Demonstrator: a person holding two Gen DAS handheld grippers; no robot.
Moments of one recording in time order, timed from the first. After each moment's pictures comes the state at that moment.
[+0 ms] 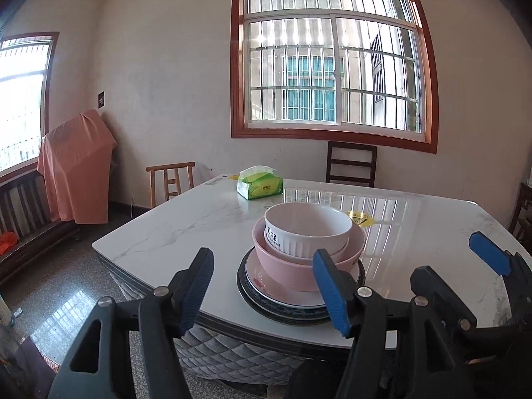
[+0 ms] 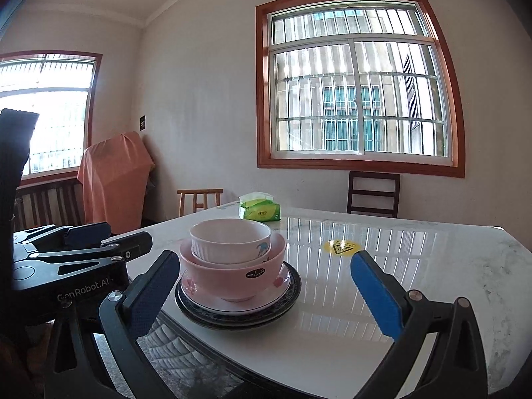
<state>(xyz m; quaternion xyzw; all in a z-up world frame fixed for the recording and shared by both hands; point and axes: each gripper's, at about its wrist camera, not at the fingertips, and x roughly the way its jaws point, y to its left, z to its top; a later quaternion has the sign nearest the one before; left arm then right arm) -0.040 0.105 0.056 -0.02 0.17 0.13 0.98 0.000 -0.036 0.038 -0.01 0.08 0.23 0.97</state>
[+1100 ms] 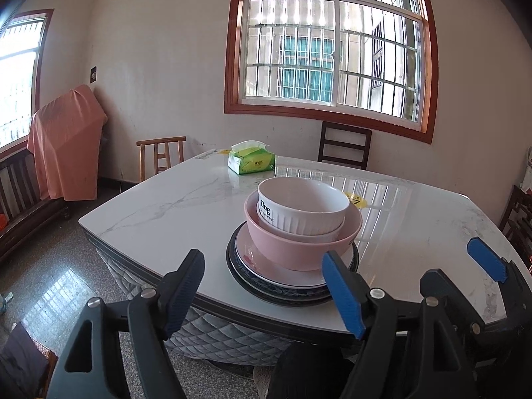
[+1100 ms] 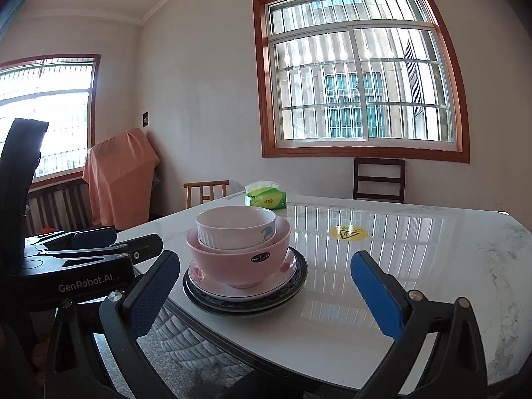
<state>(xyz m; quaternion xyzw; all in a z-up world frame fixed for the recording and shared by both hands) -0.035 0.109 0.046 -0.05 0.23 0.11 0.97 0.001 -0.045 0.027 0.00 0.11 0.24 0.96</state>
